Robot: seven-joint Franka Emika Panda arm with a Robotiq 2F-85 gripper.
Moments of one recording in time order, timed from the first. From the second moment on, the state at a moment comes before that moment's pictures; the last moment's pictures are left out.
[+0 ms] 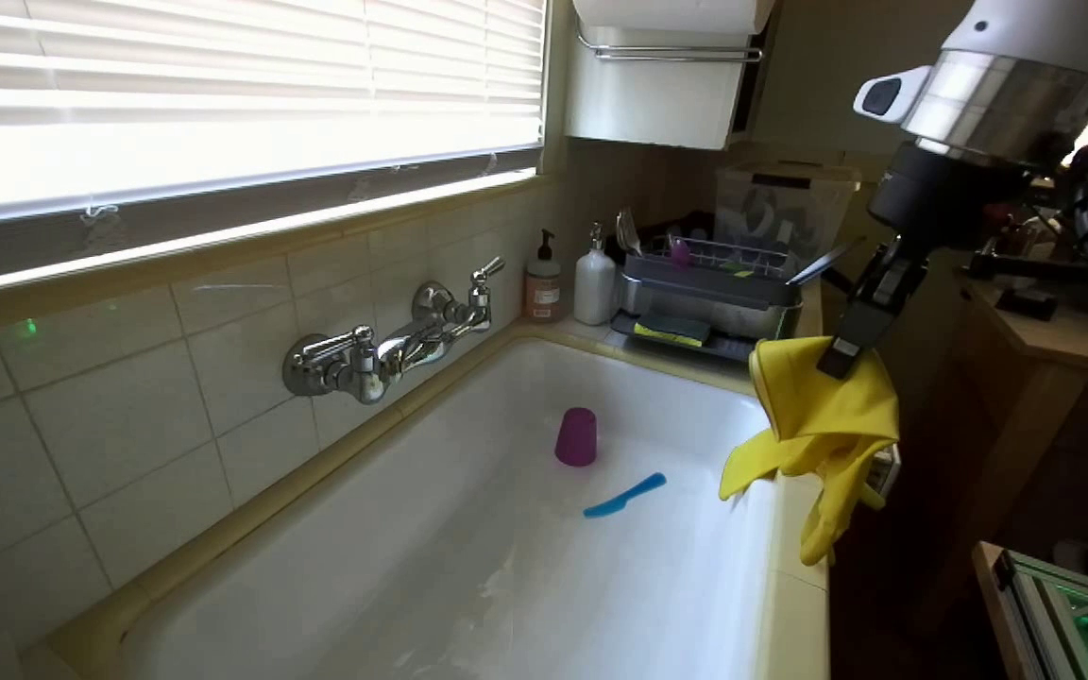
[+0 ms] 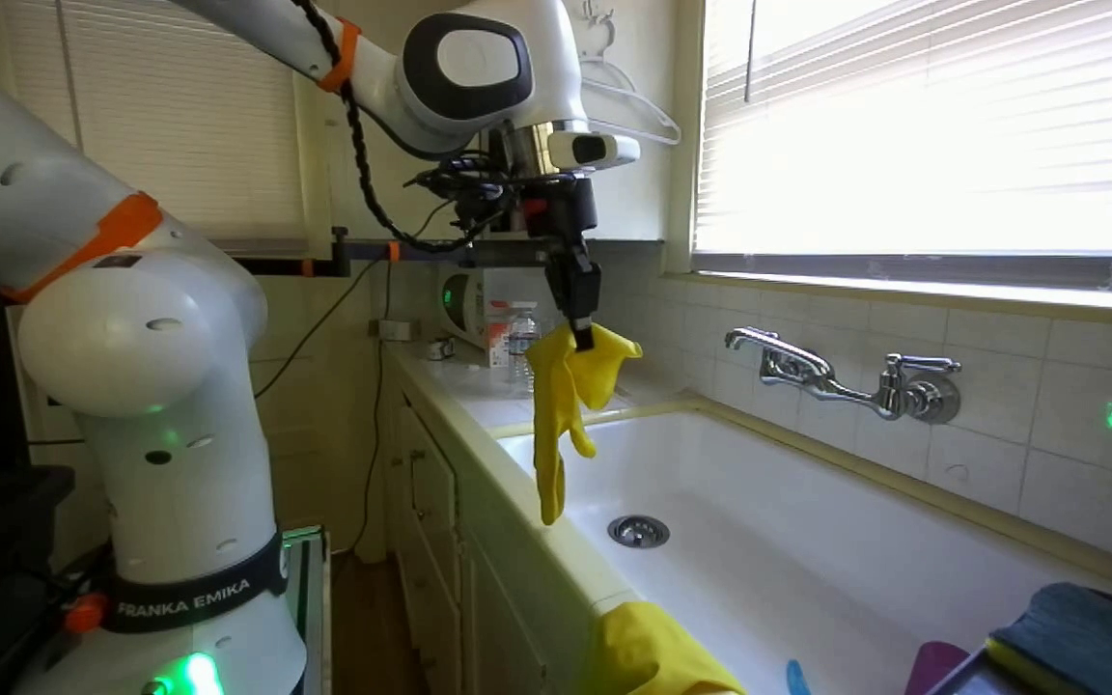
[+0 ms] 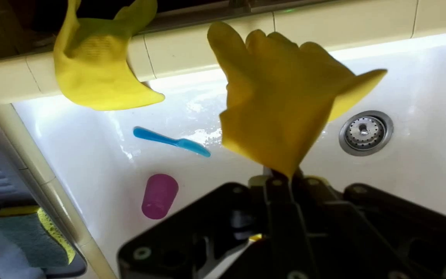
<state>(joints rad) -0.04 -0.79 0.07 -2.74 -0.04 2.15 0.17</state>
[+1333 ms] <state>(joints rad) -0.03 -0.54 -0.16 -2.75 0.14 2.15 -0.12</state>
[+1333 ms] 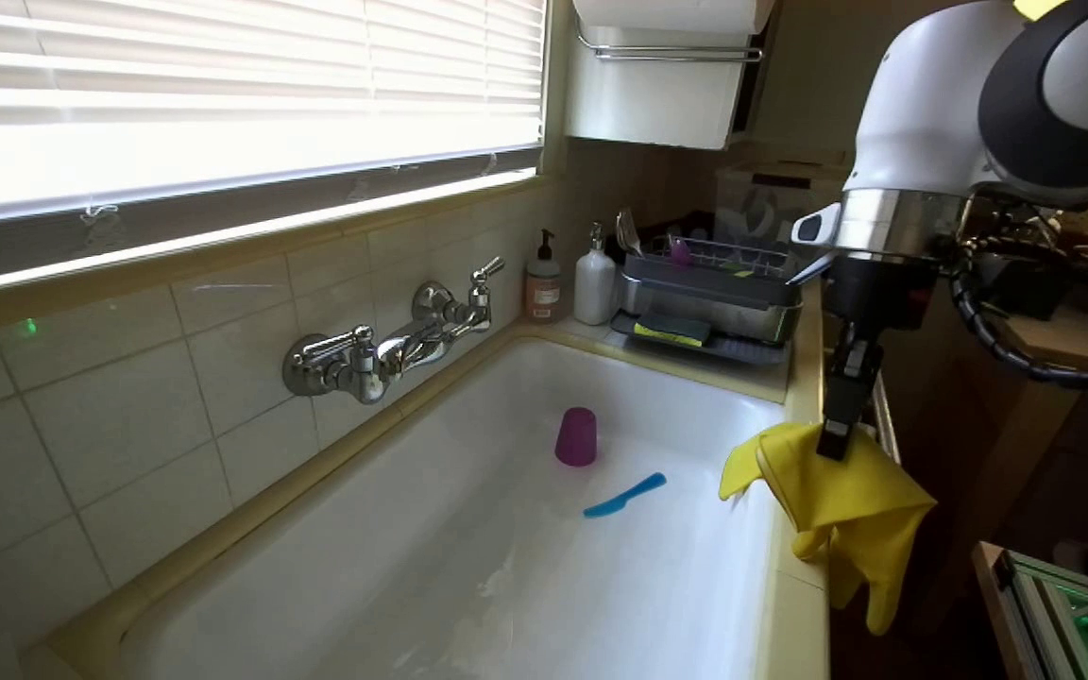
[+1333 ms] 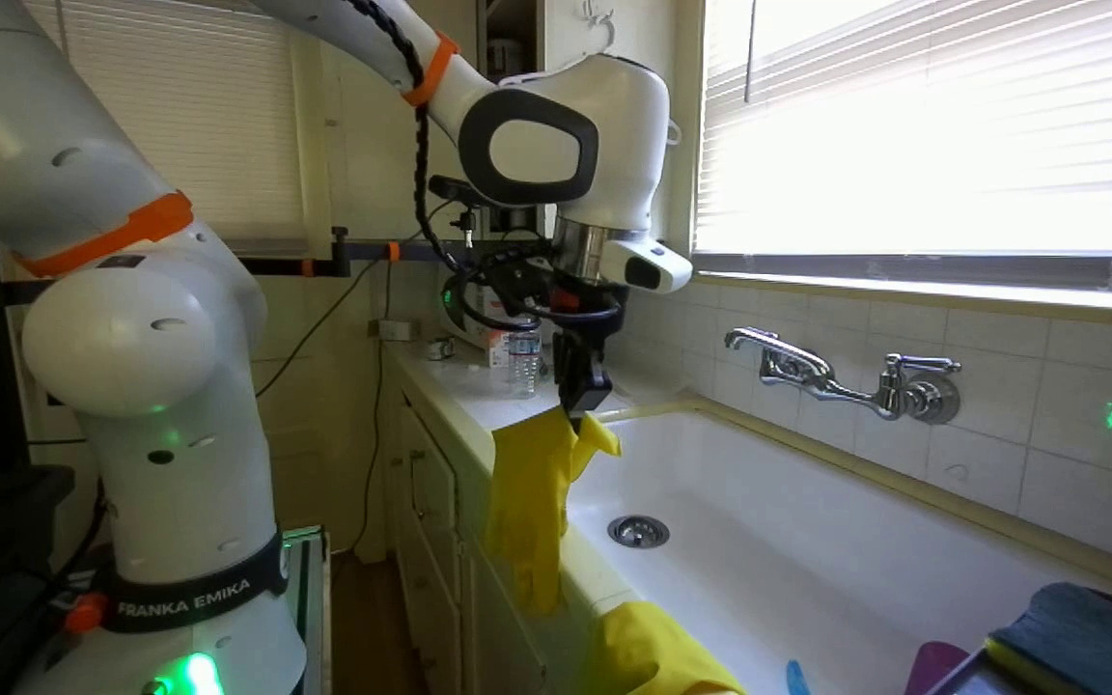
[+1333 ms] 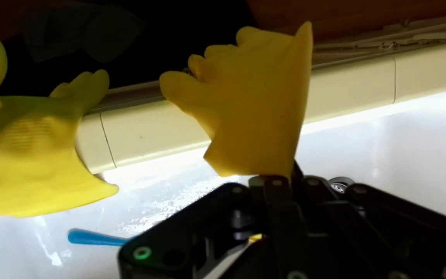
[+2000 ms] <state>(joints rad) -0.08 -0.42 -0.20 -2.75 0.17 2.15 -0.12</state>
